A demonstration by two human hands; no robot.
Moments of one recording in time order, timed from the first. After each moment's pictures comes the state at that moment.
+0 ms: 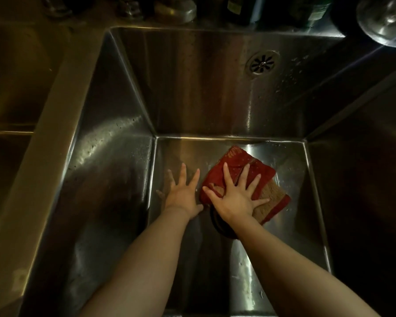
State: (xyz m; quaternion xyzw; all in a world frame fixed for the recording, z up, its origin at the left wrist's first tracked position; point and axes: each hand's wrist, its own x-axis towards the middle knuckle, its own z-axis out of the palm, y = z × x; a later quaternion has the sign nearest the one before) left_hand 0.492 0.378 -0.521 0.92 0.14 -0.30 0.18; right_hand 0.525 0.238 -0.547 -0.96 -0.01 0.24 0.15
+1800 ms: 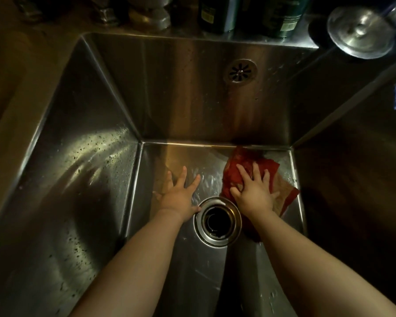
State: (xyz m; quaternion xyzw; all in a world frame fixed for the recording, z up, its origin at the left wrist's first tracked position) left_hand 0.513 0.353 -0.526 0.94 0.11 -0.30 0.15; right_hand 0.580 0.163 -0.539 -0.97 -0.03 0.22 0.14
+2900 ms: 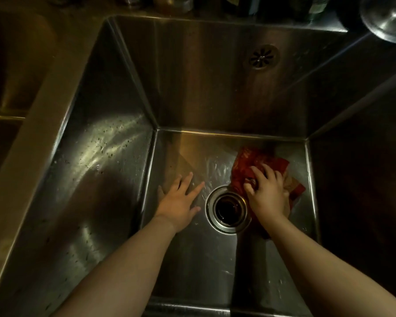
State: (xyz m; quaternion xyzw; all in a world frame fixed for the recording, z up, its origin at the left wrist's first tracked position) left_hand 0.456 0.374 -0.533 0.96 0.04 -0.27 0.10; right_hand 0.547 0.165 -0.522 -0.97 -0.03 0.14 0.19
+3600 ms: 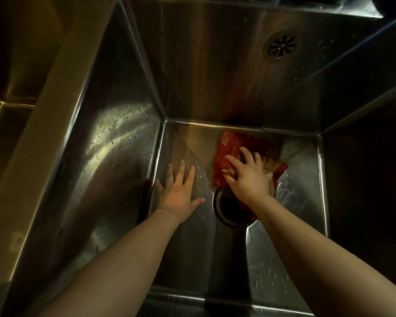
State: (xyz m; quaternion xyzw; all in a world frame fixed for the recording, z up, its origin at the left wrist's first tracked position) left_hand 0.455 0.383 -0.531 0.95 0.13 -0.26 0.11; right_hand 0.559 0.213 -0.544 -0.96 -0.16 0.16 0.13
